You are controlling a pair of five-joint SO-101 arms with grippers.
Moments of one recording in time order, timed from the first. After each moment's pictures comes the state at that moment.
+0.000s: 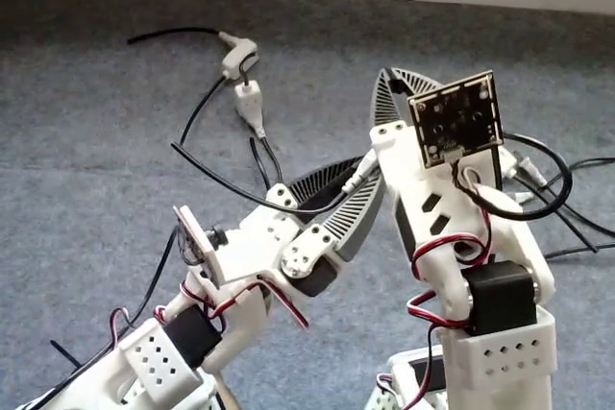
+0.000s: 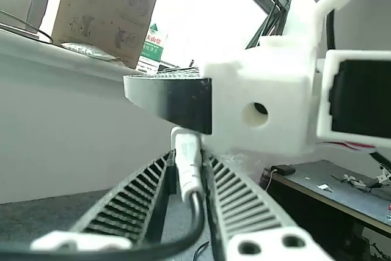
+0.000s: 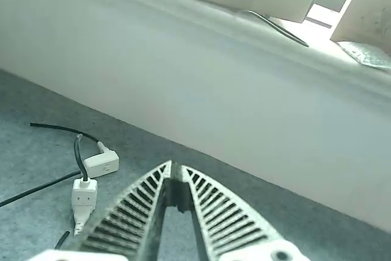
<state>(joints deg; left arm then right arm) 44.1 -73.5 77.1 -17.0 18.3 -13.7 -51.2 26.2 45.1 16.6</state>
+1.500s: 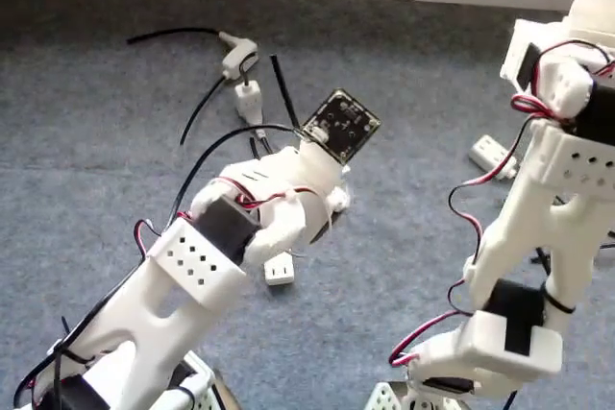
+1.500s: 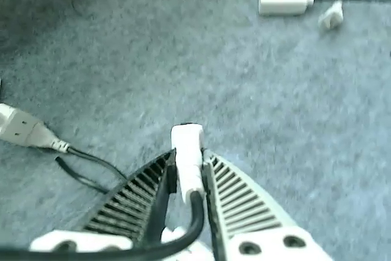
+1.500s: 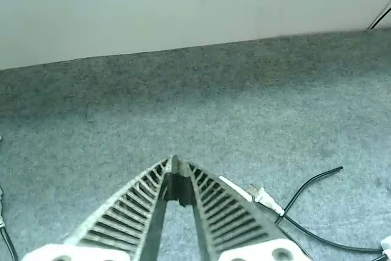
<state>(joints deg) 34.0 -34.6 29.8 58.6 -3.7 11.3 6.4 -55.9 93.1 3.7</state>
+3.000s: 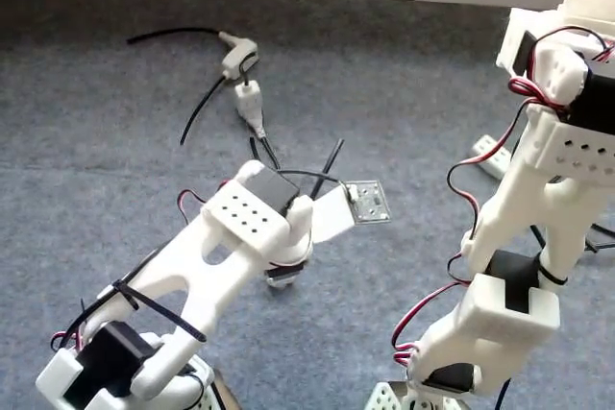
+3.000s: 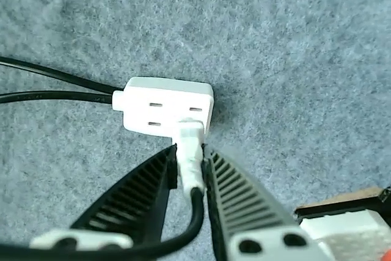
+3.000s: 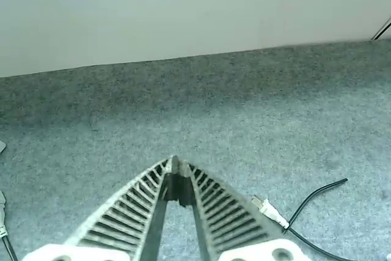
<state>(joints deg) 31.7 -14.6 28.5 83.5 -33.9 10.5 14.6 -69.8 97.6 3.6</state>
